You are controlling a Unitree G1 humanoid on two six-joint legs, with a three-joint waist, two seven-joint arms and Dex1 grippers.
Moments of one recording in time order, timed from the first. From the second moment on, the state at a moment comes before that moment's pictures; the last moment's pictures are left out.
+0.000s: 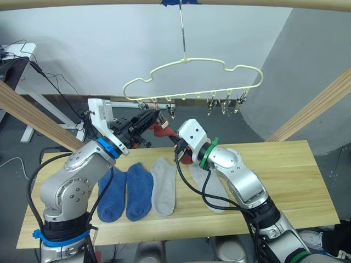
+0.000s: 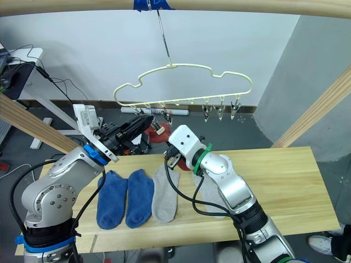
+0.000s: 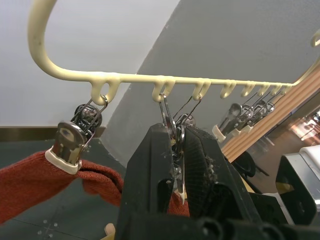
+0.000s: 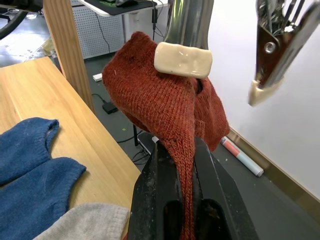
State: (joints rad) left arm -0.31 0.46 0.24 -0.46 -0.88 0.74 -0.36; right arm -0.49 -0.11 0.41 -0.20 -0.03 0.49 0.44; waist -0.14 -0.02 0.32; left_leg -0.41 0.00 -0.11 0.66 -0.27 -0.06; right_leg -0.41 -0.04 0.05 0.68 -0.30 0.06
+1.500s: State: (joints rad) left arm -0.15 0.31 0.01 -0.46 -0.35 0.24 -0.40; right arm -0.24 -0.57 -0.02 -0.68 0.43 0.62 0.80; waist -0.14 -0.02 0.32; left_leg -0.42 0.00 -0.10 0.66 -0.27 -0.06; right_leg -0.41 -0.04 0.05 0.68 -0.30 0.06
